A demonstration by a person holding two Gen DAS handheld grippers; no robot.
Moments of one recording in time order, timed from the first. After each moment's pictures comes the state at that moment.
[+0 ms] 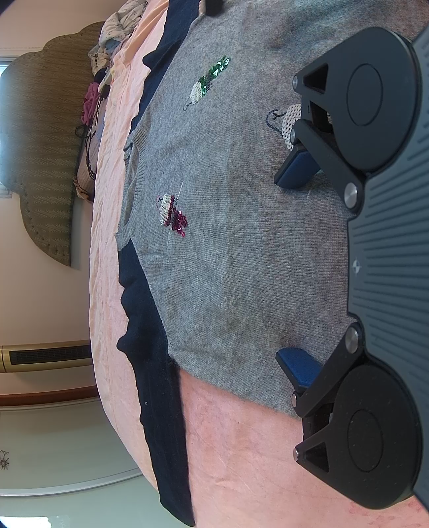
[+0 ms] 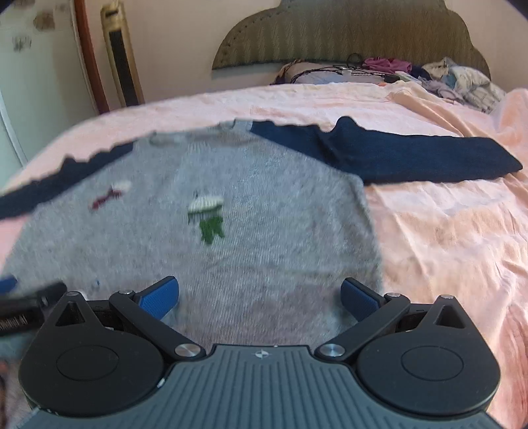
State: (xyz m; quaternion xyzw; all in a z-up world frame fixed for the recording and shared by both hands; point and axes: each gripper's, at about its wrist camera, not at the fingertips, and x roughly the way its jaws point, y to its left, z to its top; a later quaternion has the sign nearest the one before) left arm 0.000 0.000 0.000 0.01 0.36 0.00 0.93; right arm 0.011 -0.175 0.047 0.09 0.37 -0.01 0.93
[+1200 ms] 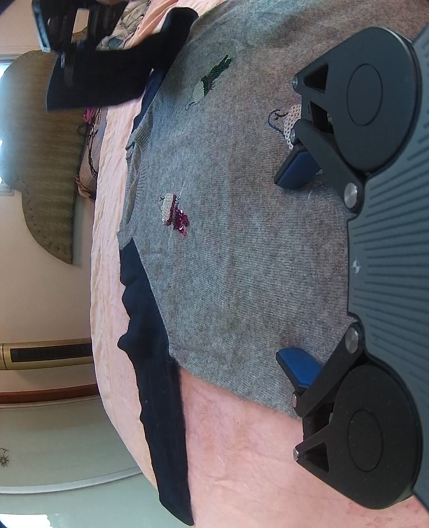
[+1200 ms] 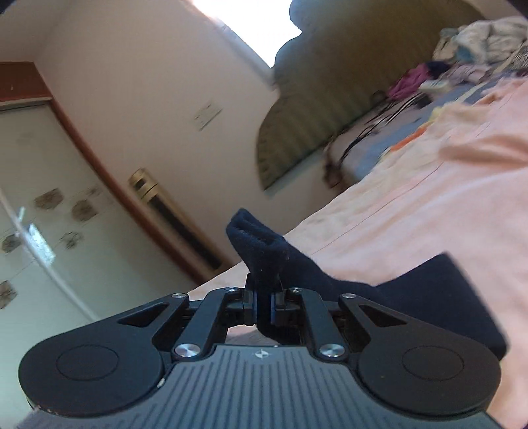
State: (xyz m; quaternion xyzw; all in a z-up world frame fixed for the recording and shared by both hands) left arm -0.002 -0.001 0.000 0.01 0.36 0.00 0.93; right arm 0.143 -0.267 0.101 0.34 0.19 0.12 0.91
